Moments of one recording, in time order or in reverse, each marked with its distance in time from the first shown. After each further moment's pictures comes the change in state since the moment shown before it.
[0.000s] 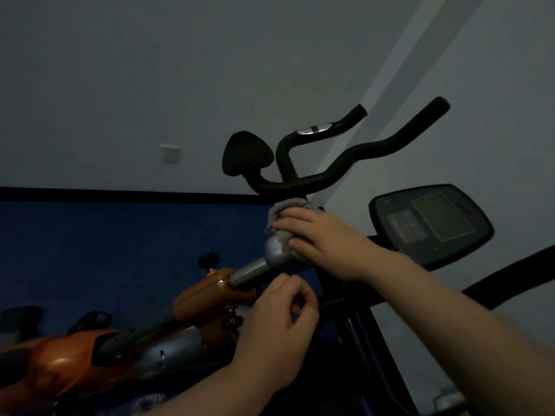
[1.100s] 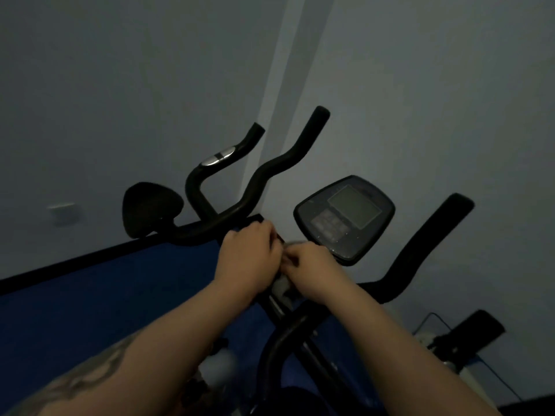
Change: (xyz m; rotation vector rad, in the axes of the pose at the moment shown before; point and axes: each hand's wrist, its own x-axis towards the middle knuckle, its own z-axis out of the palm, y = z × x) left_hand 0.160 0.010 0.031 0.606 -0.186 0.287; right_hand -0.043 0.003 -0.010 0.353 0.161 0.891
